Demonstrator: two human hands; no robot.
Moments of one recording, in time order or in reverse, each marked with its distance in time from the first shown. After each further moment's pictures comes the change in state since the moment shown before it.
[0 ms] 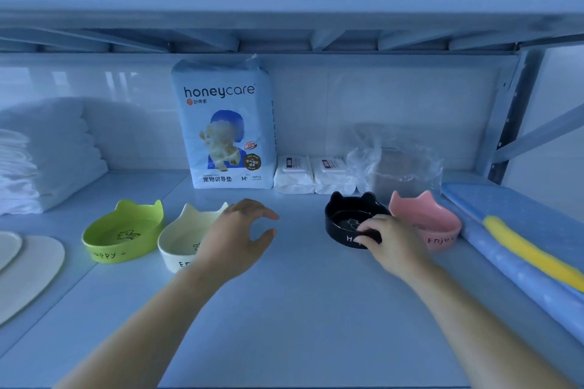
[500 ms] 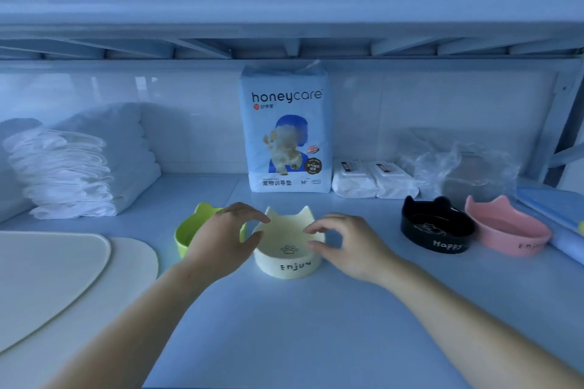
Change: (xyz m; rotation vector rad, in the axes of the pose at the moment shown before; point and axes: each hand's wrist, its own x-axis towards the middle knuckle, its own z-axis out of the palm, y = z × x) left_hand -0.025 -0.130 -0.099 0.102 -0.051 -0.020; right_hand 0.014 -0.206 0.054 0.365 -0.160 -0.269
